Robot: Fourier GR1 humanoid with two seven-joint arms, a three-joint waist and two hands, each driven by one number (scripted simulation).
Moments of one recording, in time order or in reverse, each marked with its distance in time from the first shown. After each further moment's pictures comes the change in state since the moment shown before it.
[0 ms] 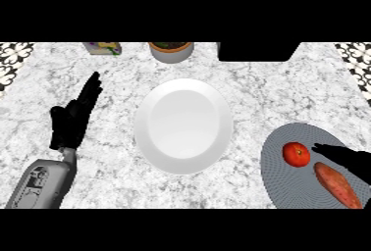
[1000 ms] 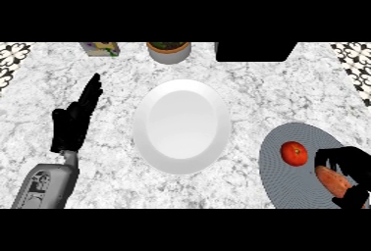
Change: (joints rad) left arm 0.024 -0.059 0.048 -0.049 -0.077 -0.037 0.035; right arm -0.034 0.199 -0.126 0.115 0.167 -0.170 0.033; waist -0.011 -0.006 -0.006
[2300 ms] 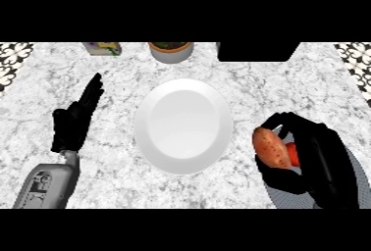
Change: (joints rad) left arm -0.001 -0.015 0.011 -0.005 -0.017 -0.016 0.005; right arm -0.035 0.455 0.191 -0.799 0.122 -0.167 0.613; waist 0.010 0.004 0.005
